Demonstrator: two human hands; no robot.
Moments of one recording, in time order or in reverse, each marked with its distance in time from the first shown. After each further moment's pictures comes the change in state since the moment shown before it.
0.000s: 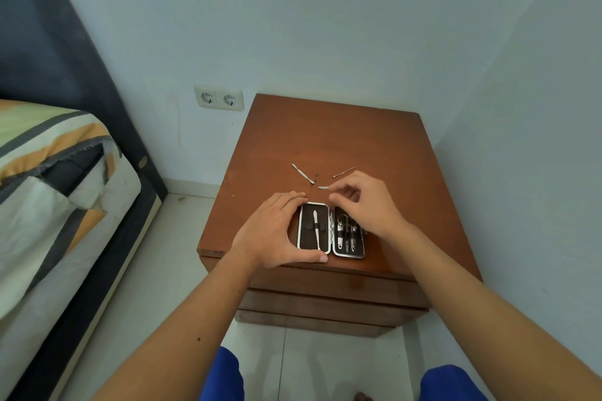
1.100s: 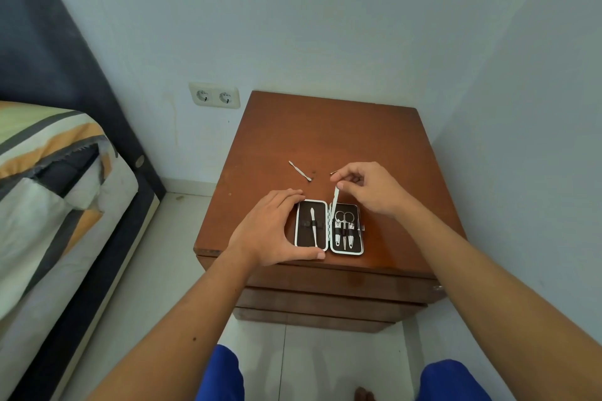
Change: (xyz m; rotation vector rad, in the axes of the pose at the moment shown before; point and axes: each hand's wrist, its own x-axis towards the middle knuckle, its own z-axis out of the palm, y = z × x) left_hand 0.000 0.001 -0.002 -0.006 0.008 0.005; right_hand 0.023 0.008 -0.025 0.063 -0.191 0.112
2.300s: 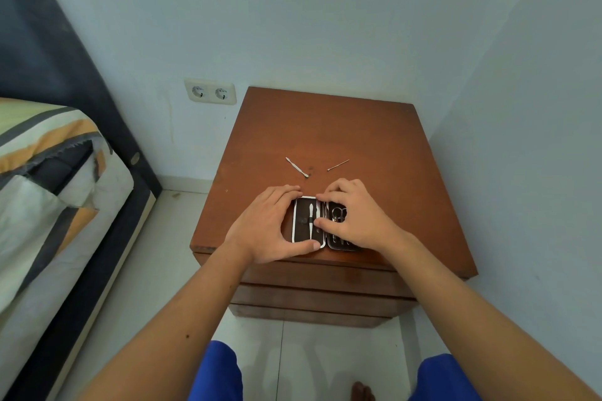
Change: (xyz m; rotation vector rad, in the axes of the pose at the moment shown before) left_hand 0.000 -0.003 0.003 0.014 0.017 0.044; right_hand -0.044 0.001 0.042 -0.294 0.005 -0.191
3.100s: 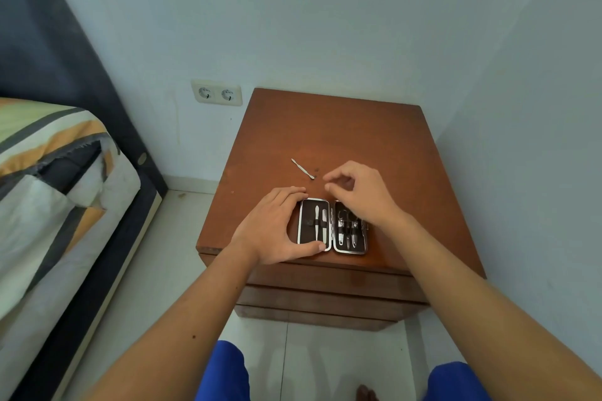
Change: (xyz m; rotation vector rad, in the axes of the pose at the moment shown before) left_hand 0.001 0.000 0.000 -0.013 0.004 -0.005; right_hand 0.037 -0.006 -0.016 0.163 0.174 0.096
